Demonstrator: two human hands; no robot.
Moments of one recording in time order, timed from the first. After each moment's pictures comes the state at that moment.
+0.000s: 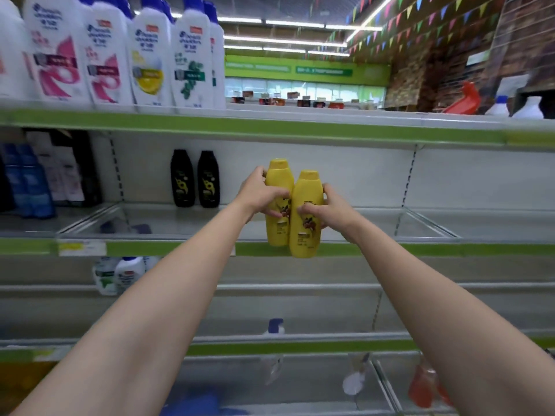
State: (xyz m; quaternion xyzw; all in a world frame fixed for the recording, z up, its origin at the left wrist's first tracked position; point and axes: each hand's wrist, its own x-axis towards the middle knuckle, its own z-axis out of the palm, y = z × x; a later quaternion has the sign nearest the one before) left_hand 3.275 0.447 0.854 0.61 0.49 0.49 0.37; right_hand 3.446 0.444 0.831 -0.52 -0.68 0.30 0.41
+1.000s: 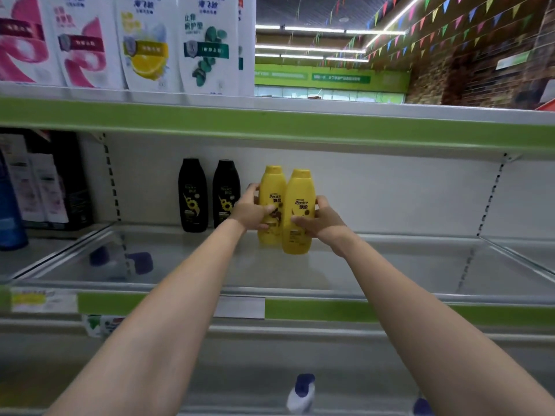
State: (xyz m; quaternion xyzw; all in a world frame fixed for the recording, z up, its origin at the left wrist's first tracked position) left_hand 3.184 0.623 0.814 0.58 0.54 0.49 0.36; right_hand 3.350 0.615 0.803 -0.49 -0.66 0.37 0.43
